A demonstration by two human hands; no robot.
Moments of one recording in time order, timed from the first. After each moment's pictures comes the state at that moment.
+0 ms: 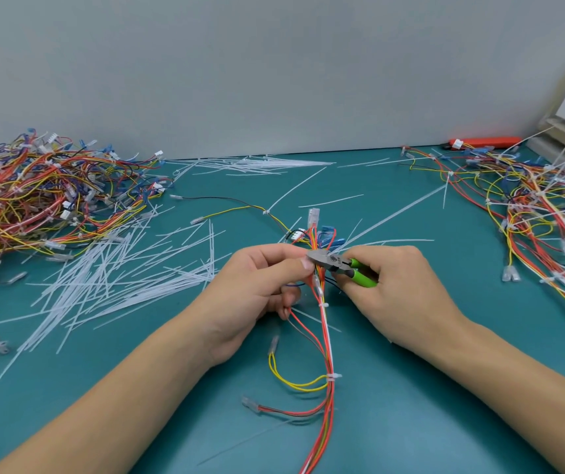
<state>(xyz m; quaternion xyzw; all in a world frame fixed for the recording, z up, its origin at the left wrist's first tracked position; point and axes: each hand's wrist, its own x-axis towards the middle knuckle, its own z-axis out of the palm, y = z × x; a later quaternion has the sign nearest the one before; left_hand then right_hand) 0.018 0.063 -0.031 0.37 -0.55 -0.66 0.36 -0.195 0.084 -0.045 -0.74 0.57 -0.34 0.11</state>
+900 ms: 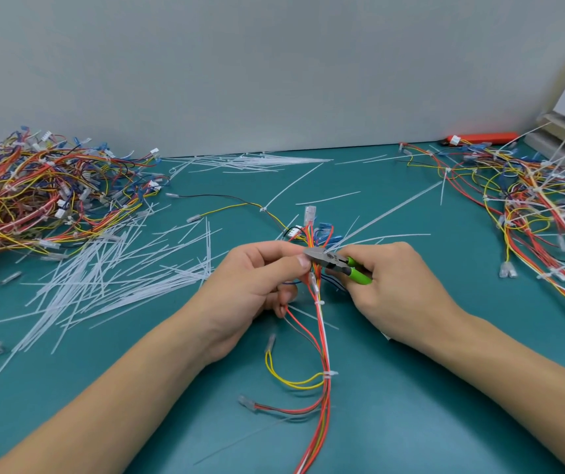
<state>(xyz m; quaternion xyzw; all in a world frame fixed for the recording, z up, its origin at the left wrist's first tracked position) 0.017 0.062 -0.032 0.37 -0.55 -0.65 0.37 -0.196 0.082 -0.045 -0.74 0.59 -0.31 0.12</state>
